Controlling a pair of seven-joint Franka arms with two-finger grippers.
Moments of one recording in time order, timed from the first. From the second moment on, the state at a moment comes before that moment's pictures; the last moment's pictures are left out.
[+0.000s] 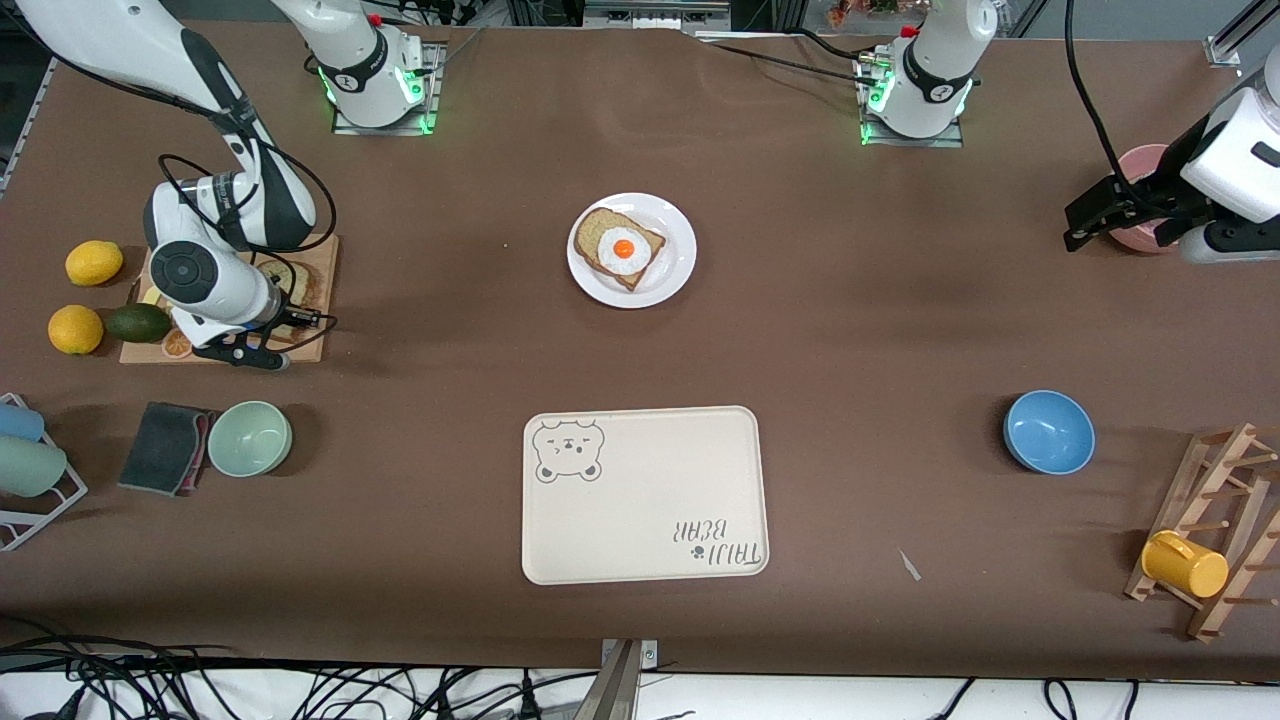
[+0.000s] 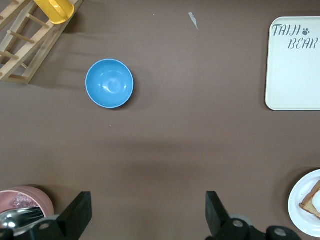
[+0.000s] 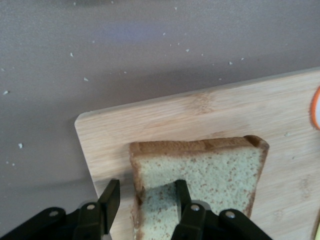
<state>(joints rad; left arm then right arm) 0.12 -0.02 -0.19 -1.60 0.02 1.55 -0.13 -0.20 0.35 0.14 -2.25 -0.39 2.37 0.39</state>
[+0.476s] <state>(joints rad) 0.12 -0.02 -0.19 -1.60 0.02 1.55 -0.13 -0.19 0.34 0.14 -2.24 -0.40 2.34 0.39</state>
